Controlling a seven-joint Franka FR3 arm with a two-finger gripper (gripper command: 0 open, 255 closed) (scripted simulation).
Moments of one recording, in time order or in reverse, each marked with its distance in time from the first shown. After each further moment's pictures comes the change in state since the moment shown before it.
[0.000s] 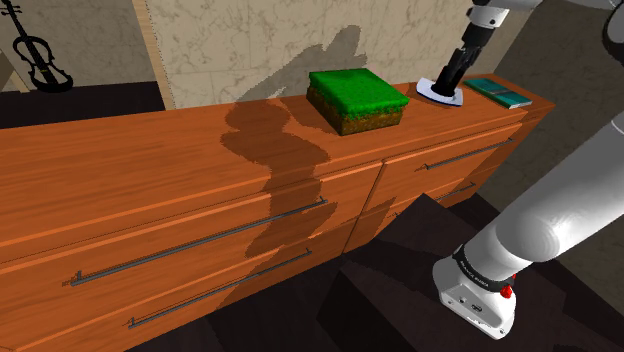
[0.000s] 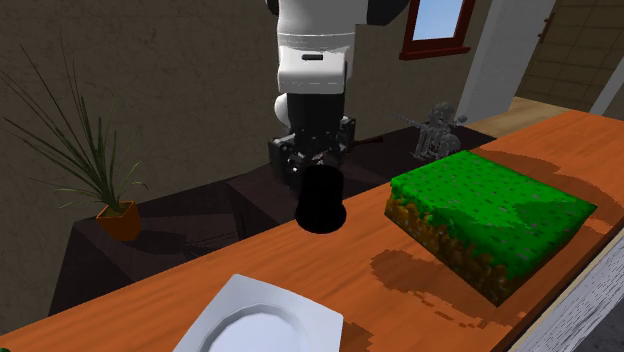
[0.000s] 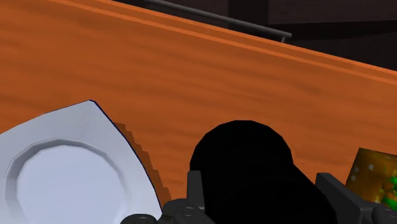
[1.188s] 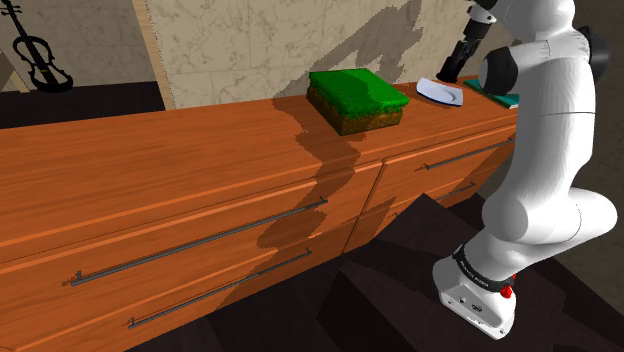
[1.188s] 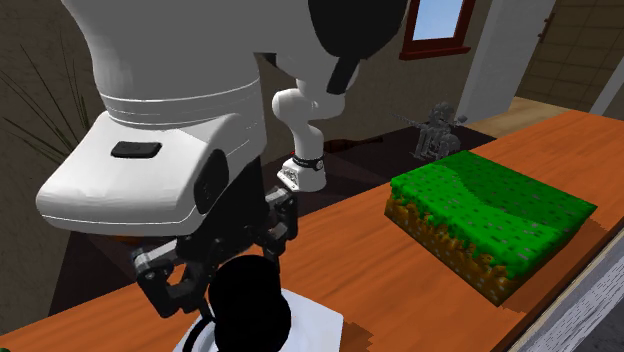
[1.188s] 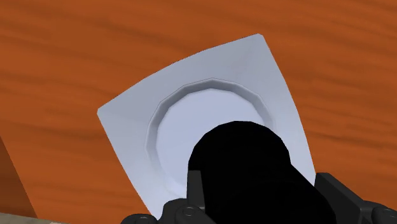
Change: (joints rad) arm -0.437 0.758 0.011 0.975 0.403 -0.309 -0.271
